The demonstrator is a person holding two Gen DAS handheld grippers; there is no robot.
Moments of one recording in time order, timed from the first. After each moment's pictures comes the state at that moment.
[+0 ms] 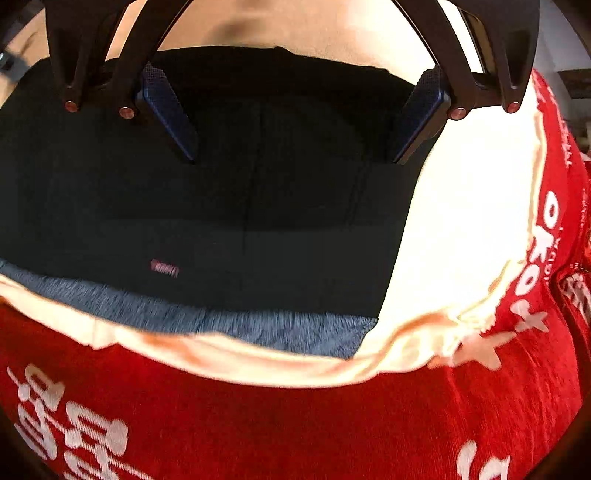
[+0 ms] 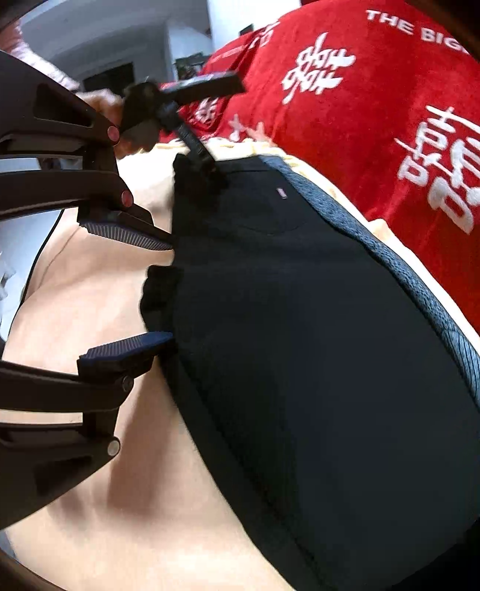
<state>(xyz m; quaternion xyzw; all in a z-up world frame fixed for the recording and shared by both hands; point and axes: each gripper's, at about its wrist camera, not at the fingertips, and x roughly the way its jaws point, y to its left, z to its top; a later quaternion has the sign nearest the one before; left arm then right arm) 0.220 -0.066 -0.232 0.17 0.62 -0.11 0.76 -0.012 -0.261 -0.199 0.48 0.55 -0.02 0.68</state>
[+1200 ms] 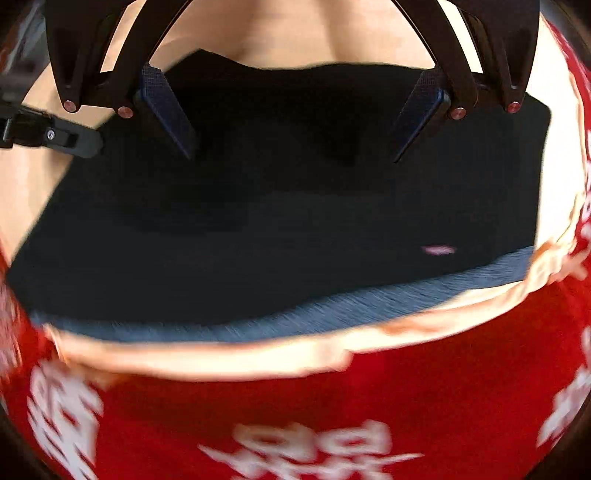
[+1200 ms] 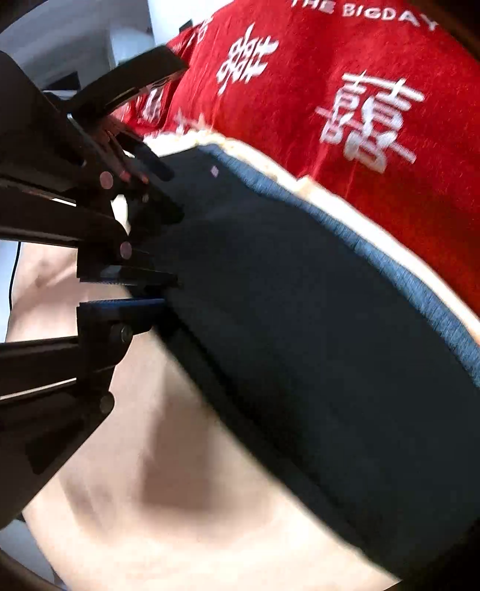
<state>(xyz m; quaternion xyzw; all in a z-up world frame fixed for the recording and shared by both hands) 0.111 -0.194 -0.216 0.21 0.59 -0.27 0.73 -0.043 -0.321 -0.183 0.51 0.53 -0.12 0.66</state>
